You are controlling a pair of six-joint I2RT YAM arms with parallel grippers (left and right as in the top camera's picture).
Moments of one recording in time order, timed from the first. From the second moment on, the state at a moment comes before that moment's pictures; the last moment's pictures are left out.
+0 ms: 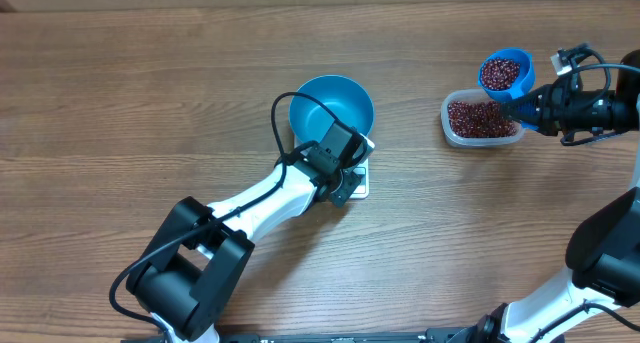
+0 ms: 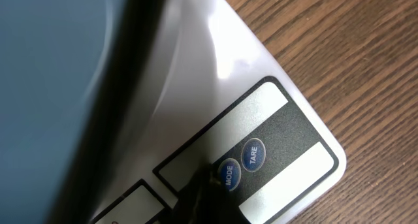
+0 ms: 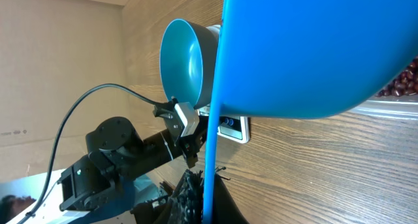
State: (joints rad) left arm -0.67 1.85 1.09 -0.37 -0.02 0.05; right arm -0.45 1.91 1.78 -1.62 -0.98 -0.40
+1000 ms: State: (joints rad) left arm -0.70 1.65 1.10 -0.49 -0.01 0.06; right arm -0.45 1.91 1.78 -1.61 -0.98 -0.40
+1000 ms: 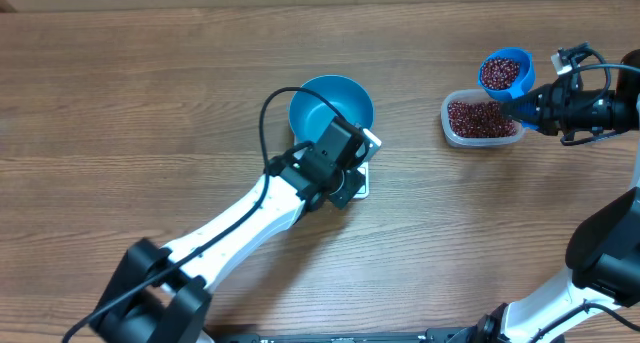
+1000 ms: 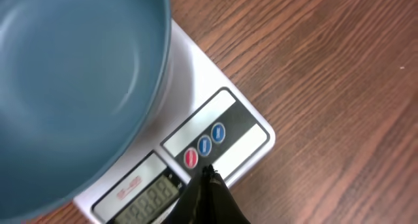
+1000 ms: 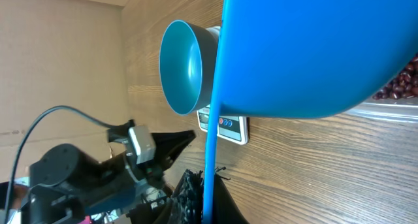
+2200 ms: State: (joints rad) left arm -0.70 1.34 1.10 -0.72 -0.01 0.07; right arm -0.45 1.91 1.78 -1.61 -0.98 -0.40
